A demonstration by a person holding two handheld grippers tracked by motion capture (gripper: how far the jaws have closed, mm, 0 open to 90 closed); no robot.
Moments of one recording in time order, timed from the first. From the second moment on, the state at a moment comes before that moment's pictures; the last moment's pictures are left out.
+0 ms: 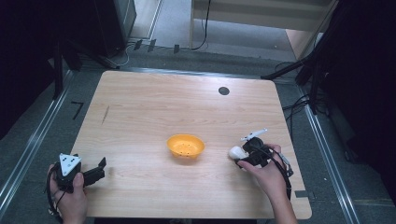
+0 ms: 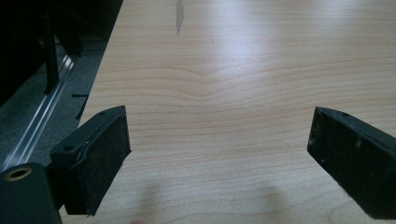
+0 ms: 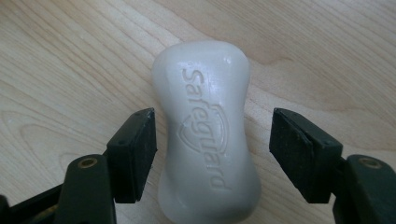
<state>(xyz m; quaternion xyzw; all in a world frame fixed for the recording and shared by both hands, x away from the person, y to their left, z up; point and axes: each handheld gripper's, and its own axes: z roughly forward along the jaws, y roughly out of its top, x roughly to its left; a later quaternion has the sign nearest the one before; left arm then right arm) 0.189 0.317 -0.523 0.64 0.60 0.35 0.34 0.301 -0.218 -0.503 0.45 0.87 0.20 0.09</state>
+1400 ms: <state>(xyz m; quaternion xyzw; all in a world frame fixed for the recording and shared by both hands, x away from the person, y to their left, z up) 0.185 0.320 -0.522 0.61 0.60 0.37 0.36 0.305 -0.211 -0.511 0.43 0.89 0.17 0.06</state>
